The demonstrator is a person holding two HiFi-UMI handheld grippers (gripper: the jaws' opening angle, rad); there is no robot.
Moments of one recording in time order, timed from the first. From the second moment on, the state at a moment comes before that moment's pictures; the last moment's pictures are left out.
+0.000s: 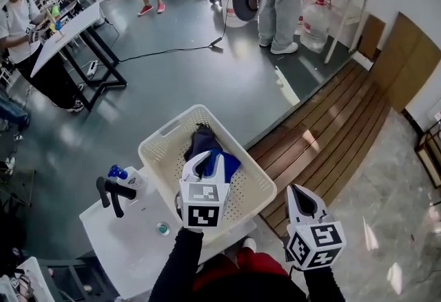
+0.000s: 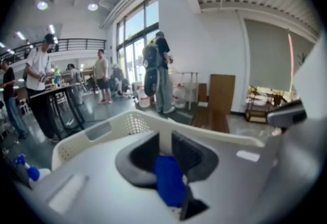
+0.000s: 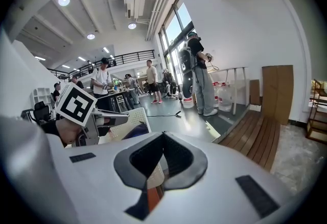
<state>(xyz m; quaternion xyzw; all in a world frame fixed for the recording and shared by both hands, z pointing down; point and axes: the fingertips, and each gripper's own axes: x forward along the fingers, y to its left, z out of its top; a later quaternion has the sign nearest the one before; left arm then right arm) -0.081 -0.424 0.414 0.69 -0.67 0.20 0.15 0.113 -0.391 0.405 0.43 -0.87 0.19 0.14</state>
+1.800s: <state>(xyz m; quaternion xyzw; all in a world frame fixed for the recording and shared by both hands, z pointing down) -0.082 -0.274 0.327 0.72 -0.68 0.10 0.10 0.056 -0.303 0.359 0.36 -0.92 0.12 0.11</state>
